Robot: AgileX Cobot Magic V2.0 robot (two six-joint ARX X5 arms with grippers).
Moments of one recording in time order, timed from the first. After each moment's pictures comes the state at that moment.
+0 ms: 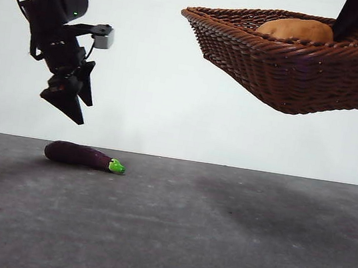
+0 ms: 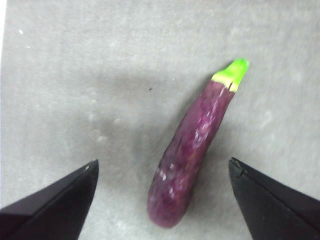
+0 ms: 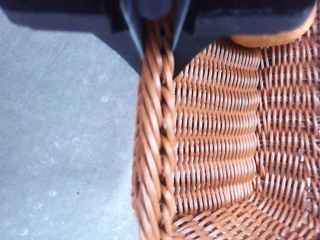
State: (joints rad) left arm -0.14 2.07 1.81 -0.68 0.22 1.27; right arm 0.08 1.46 1.46 -0.90 -0.57 -0.14
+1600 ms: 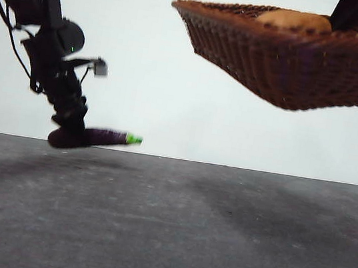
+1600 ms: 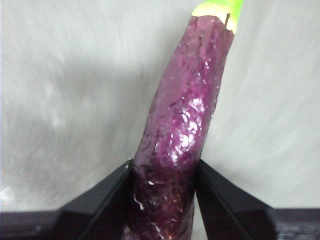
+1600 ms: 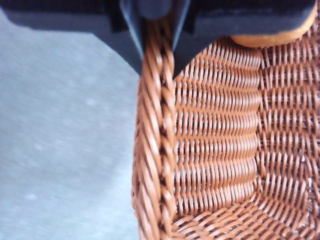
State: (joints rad) left arm -0.11 2.23 1.94 -0.73 0.32 0.99; right arm 0.10 1.46 1.46 -0.92 -0.57 -0.16
